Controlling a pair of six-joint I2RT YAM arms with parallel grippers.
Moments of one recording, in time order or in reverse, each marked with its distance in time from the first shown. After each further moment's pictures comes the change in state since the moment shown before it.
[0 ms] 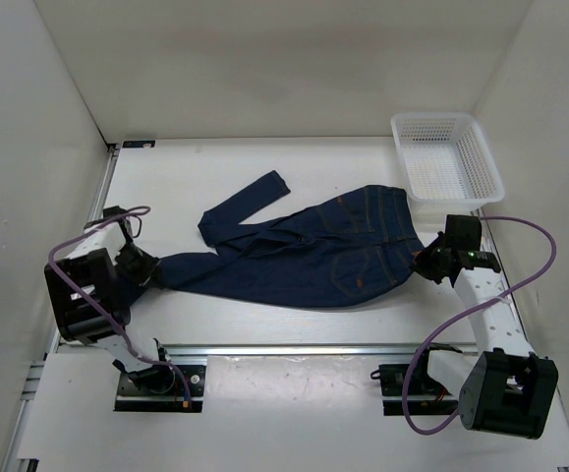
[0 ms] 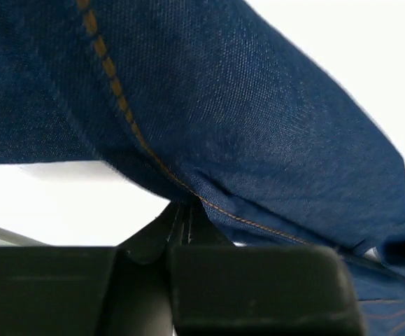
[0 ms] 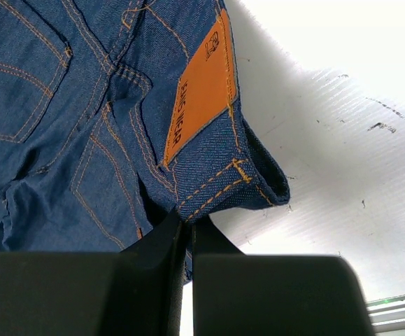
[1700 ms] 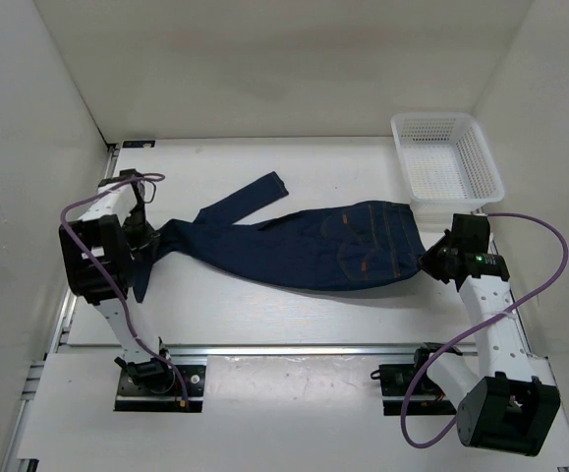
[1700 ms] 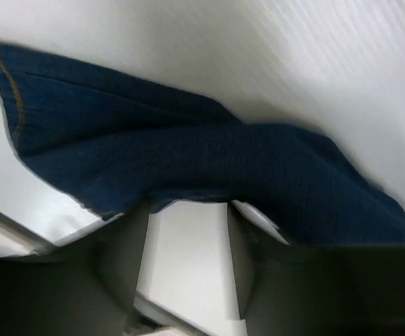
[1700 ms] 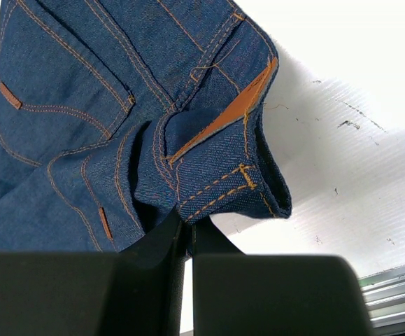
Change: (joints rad) left arm -0.127 0.258 0.419 -0.143 -0.312 0.130; right arm 0.000 -0.092 0.058 -0.103 0.045 -0.047
